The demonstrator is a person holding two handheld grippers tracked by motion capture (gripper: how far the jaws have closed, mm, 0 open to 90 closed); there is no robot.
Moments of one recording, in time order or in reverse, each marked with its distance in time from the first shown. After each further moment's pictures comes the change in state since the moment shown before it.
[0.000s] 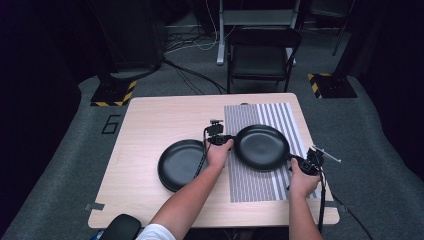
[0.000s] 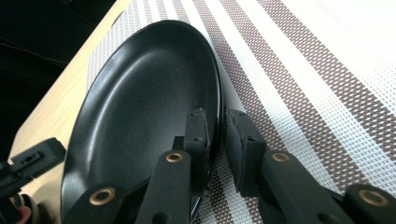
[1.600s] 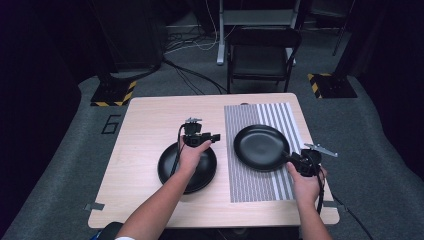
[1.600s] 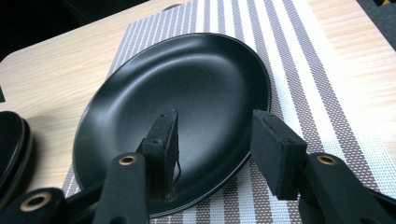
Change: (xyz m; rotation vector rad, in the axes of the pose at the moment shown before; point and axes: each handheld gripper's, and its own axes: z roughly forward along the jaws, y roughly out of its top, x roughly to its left) left arm 0.036 0.008 -0.091 -0.067 -0.036 0.246; right arm 0.035 -0.005 -0.038 -0.045 0.024 -0.460
